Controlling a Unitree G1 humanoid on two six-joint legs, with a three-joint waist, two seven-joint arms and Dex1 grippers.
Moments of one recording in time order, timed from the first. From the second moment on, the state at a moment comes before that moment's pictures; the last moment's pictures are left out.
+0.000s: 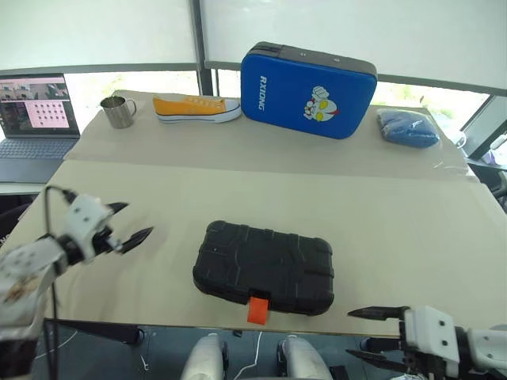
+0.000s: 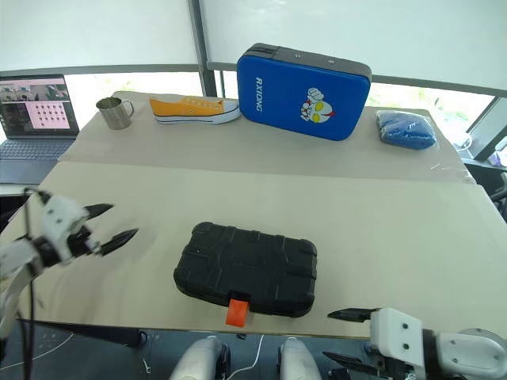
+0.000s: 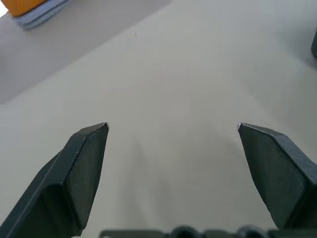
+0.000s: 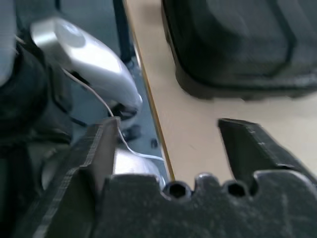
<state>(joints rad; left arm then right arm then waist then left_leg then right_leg) -0.16 0.83 0.21 0.01 -0.29 0.21 -0.88 0.65 -0.98 -0.22 -0.62 0.40 -0.01 1.06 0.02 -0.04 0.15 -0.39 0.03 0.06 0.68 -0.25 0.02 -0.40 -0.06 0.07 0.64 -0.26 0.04</state>
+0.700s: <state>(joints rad) -0.46 0.81 -0.19 0.08 -0.16 0.14 -1.31 0.11 -0.82 -0.01 -0.44 0.31 0.26 0.90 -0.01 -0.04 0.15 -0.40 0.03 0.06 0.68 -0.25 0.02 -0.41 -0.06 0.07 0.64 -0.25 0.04</state>
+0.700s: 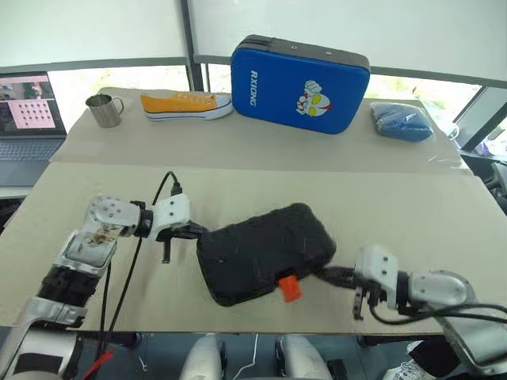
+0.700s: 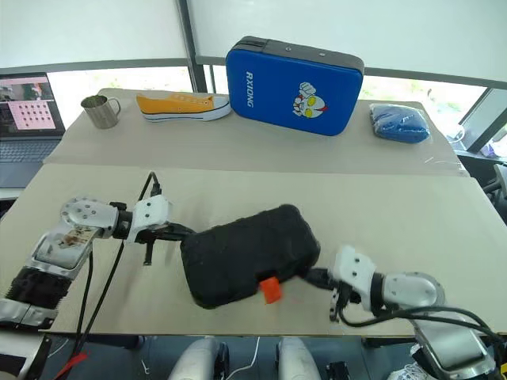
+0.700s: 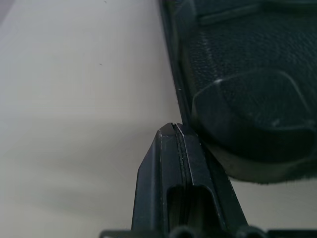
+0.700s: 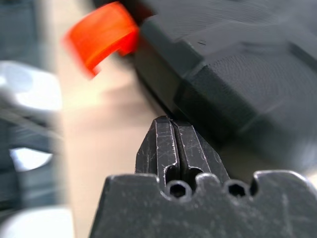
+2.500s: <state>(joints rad) -0.73 0.53 -0.47 0.06 -0.06 0.05 -1.38 0.07 -0.64 0.14 -0.44 0.33 0.42 0.87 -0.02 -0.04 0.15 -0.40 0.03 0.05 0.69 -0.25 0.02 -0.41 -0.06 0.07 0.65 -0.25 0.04</state>
